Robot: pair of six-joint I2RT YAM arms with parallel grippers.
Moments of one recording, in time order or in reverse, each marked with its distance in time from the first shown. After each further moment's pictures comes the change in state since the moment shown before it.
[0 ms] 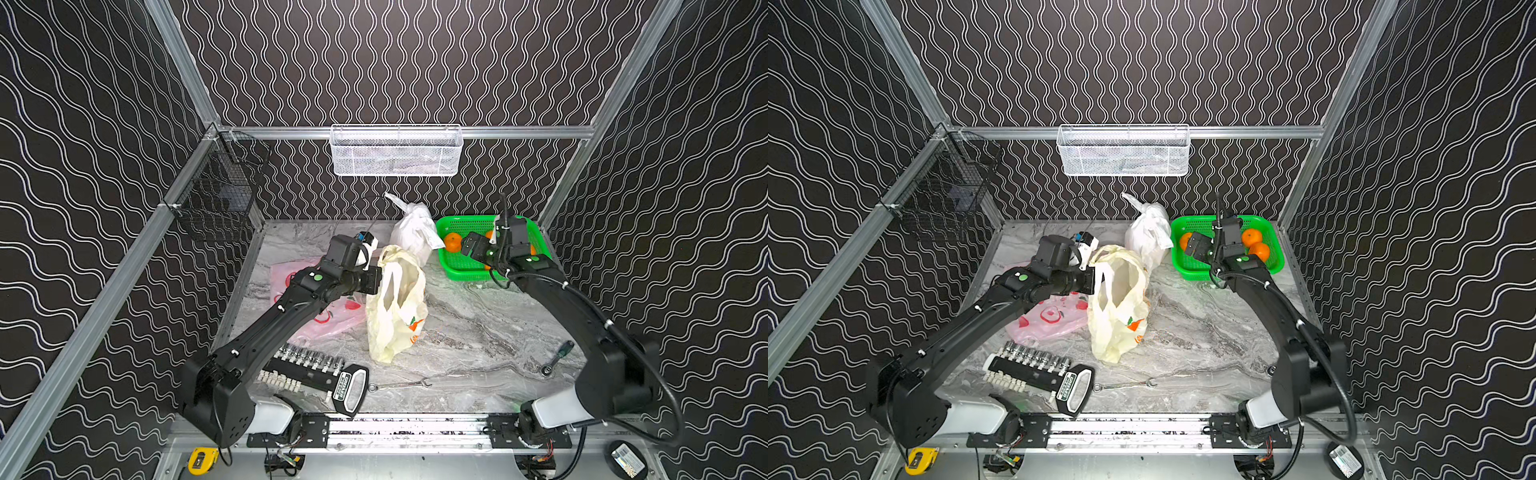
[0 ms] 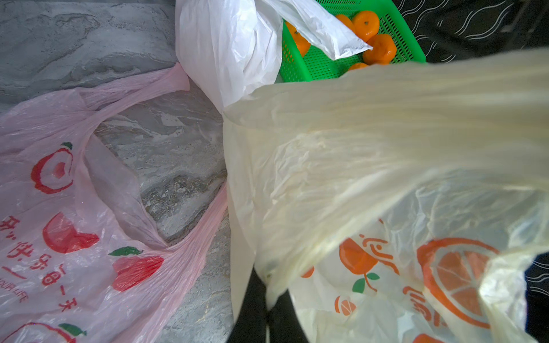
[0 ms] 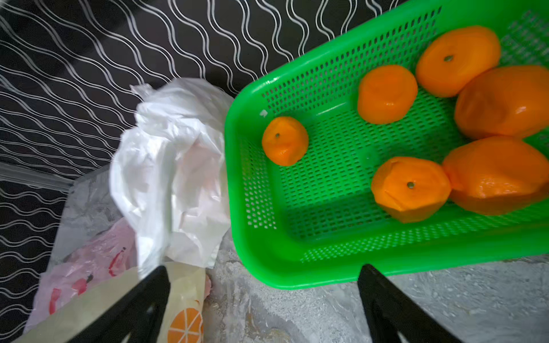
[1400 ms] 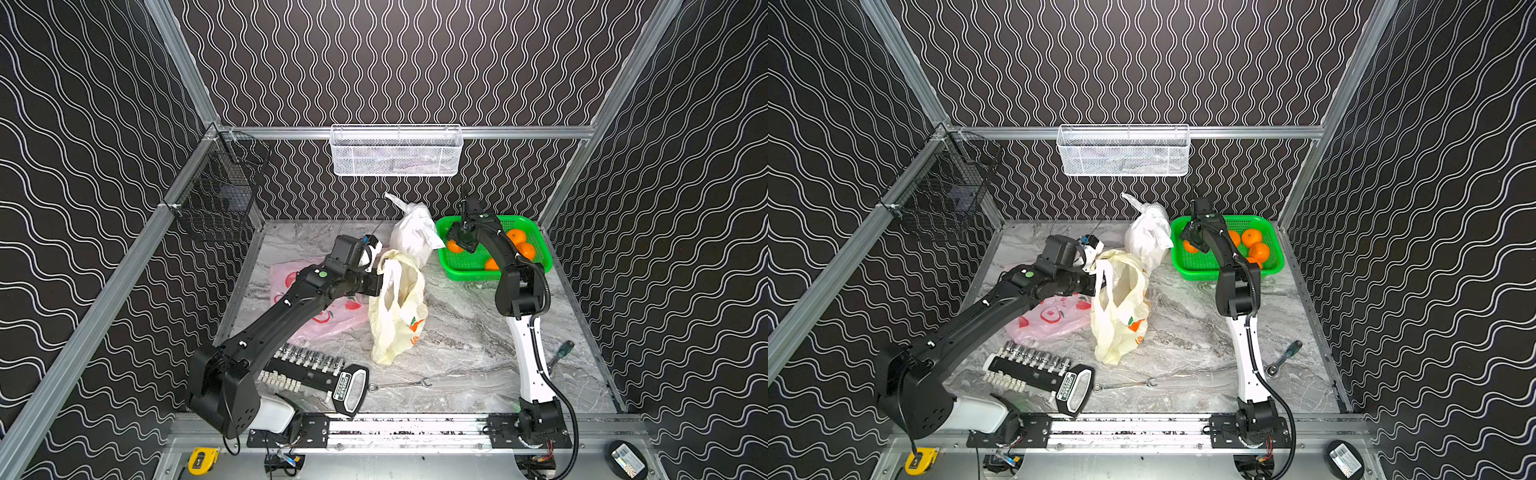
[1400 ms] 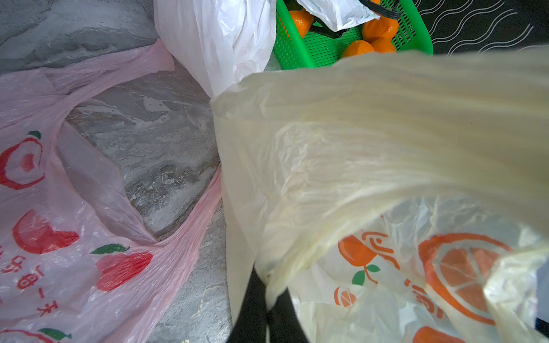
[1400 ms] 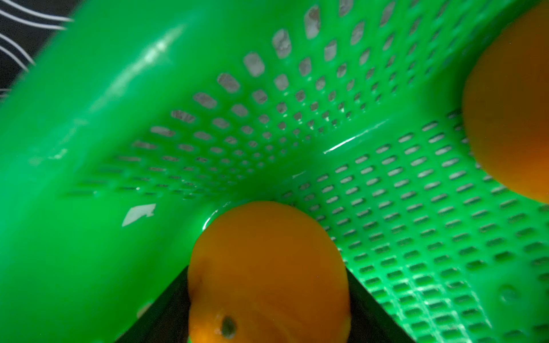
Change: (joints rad) left arm 0.000 0.037 0.007 -0.016 0.048 0.013; right arm -0.020 1.033 1.180 -0.513 0.038 0.098
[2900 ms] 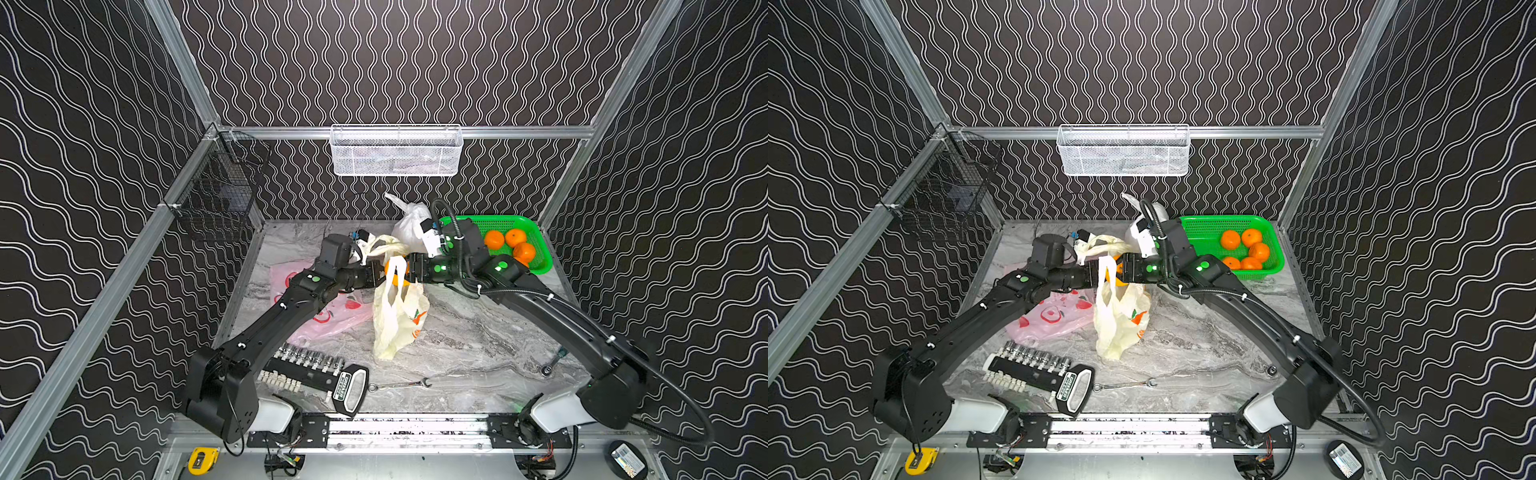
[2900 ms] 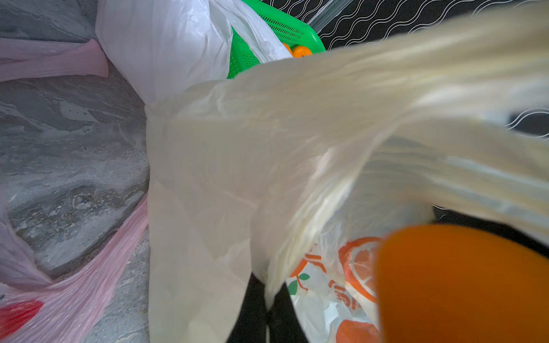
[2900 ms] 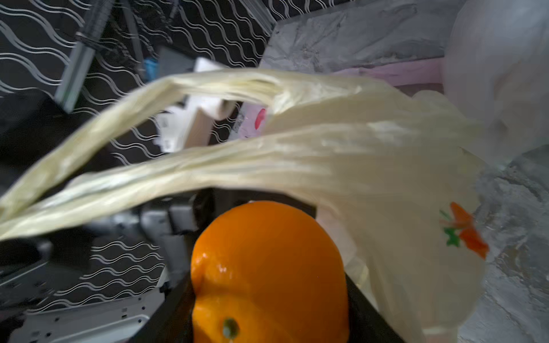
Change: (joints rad) left arm 0.075 -0.038 -0.108 0.281 0.255 -0.253; right arm 0.505 -1.062 -0.970 0.331 -0.378 -0.035
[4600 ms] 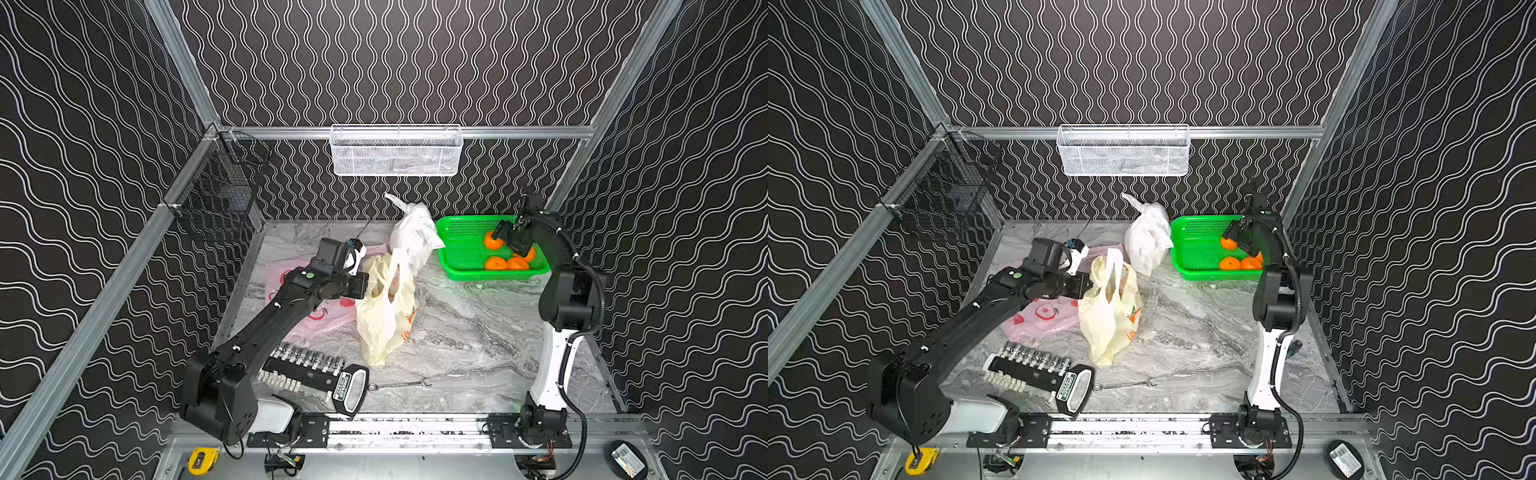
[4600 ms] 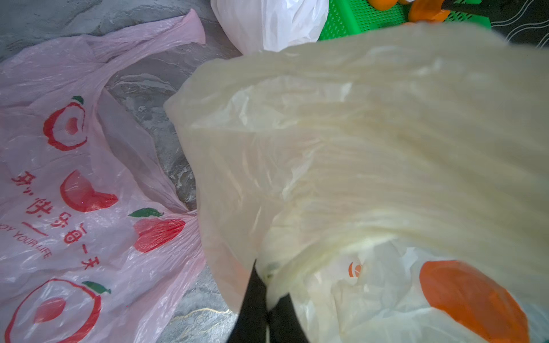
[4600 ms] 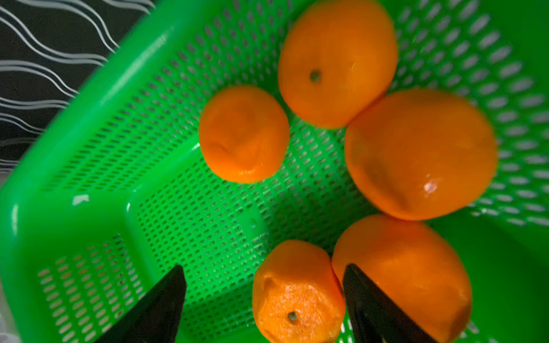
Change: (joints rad) left arm 0.029 -0.006 0.038 -0.336 -0.264 0.340; right arm -0.770 0.691 0.548 -0.344 0.251 -0.116
